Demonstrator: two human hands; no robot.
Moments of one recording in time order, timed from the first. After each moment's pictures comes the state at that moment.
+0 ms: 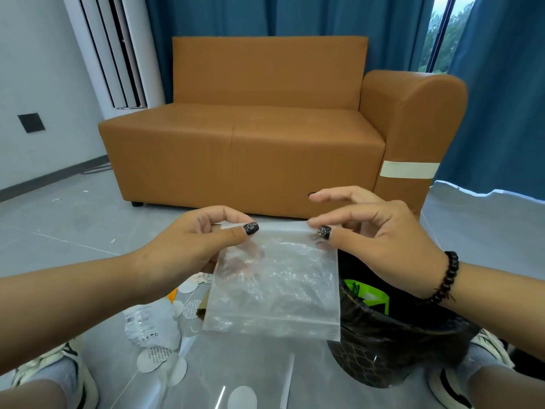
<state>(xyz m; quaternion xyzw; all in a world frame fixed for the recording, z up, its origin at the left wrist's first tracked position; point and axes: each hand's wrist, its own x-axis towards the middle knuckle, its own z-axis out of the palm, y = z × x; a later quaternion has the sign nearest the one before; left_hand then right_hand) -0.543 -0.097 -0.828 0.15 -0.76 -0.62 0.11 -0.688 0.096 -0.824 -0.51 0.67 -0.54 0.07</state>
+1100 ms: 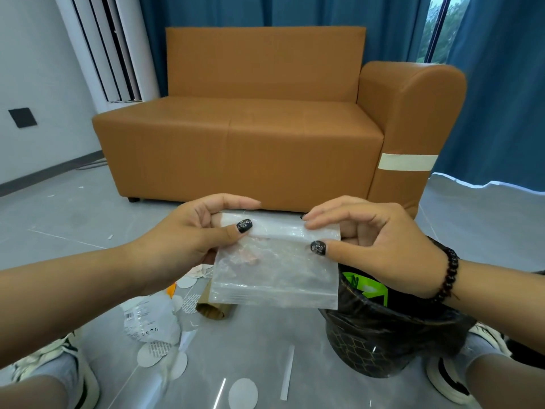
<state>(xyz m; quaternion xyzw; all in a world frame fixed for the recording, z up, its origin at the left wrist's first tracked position) -0.543 -0.101 -0.829 0.12 -0.73 -0.67 0.10 -0.701 0.098 -0.848 -0.52 0.63 -0.56 0.14</state>
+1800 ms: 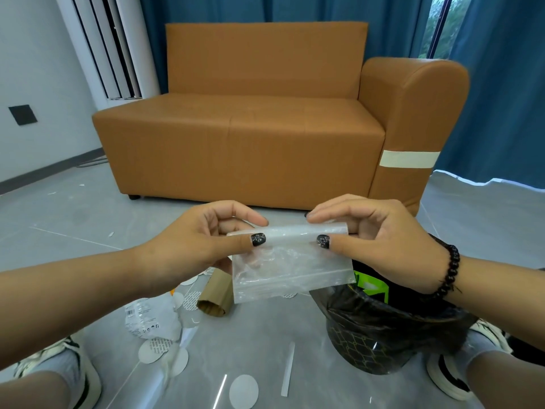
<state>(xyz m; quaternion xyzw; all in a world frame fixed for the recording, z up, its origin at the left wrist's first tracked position) -0.547 -0.097 -0.836 0.11 -0.76 -0.63 0.09 -0.703 0.098 -0.846 -0.50 0.66 -0.55 0.14</state>
